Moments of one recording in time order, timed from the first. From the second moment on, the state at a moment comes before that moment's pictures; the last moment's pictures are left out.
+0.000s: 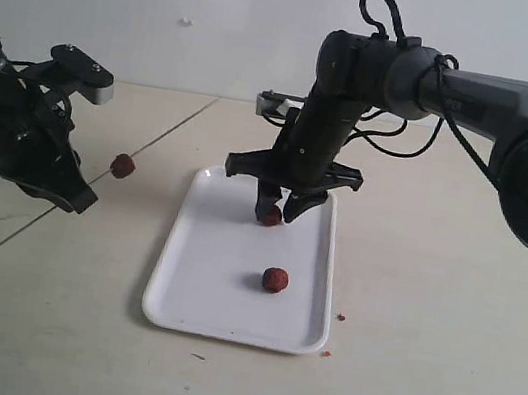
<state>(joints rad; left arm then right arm) -0.29 1.76 -1.10 -0.25 0.70 0.57 0.32 2.46 -2.03 0.21 1.08 0.11</state>
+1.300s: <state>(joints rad) -0.29 1.80 -1.10 -0.51 0.67 0.65 0.22 2.32 -2.04 0.59 0.68 0.15</state>
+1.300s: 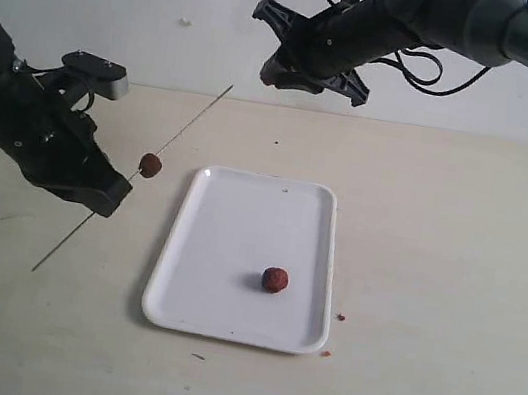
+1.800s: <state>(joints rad) -0.33 1.83 -1.11 -0.66 0.63 0.78 0.22 2.32 -2.04 0.63 0.67 0.13</state>
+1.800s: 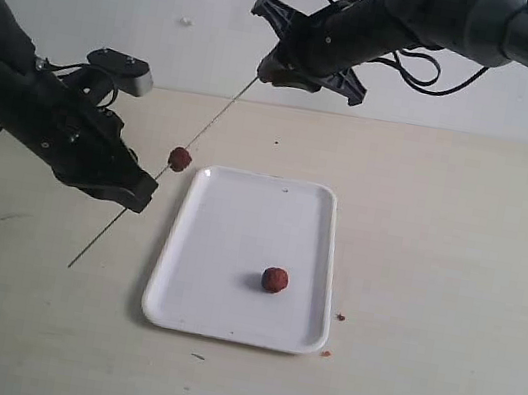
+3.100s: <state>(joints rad) -0.33 1.89 -1.14 -0.74 0.60 0.81 0.22 2.32 -2.04 0.66 0.66 -0.01</state>
